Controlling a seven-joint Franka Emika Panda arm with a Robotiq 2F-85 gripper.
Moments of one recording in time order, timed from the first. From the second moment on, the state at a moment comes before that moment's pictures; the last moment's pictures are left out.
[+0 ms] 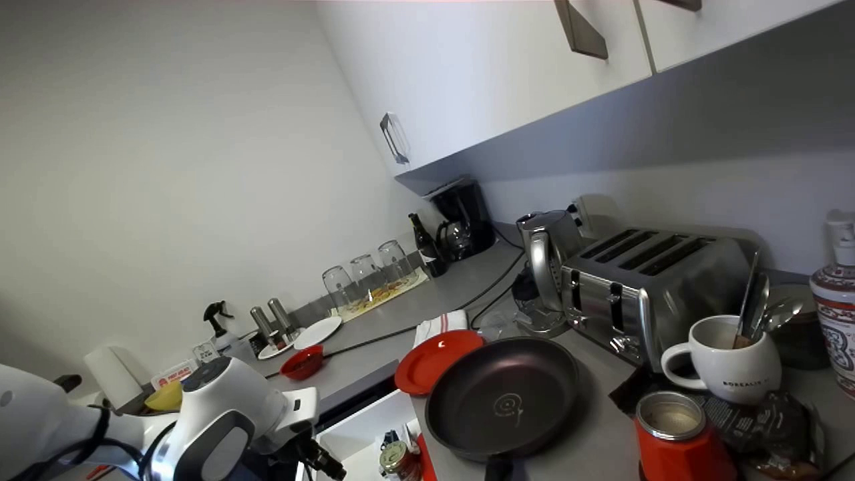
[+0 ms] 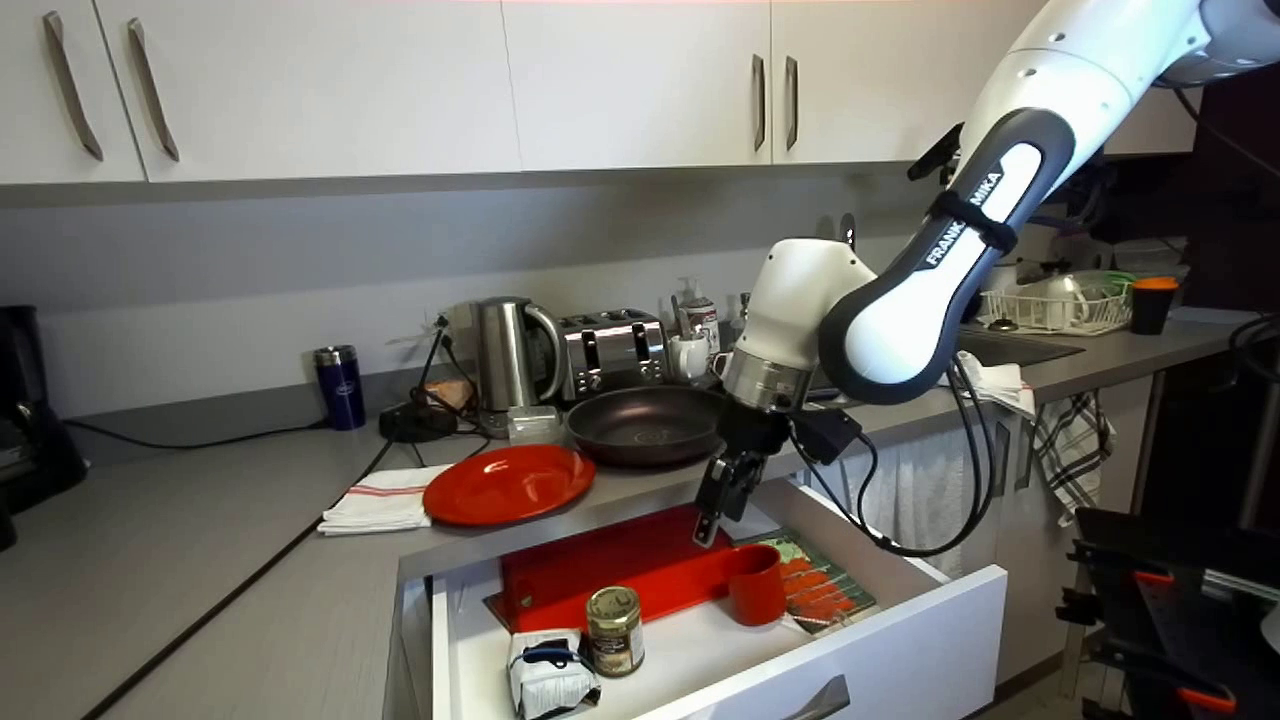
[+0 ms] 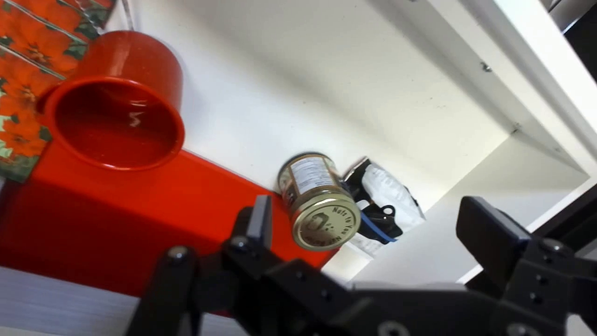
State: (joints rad) arm 0.17 0.30 0.17 -2.22 0.13 2.87 0.20
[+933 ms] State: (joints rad) arm 0.19 0.16 0.35 -2.35 0.40 3.02 0.21
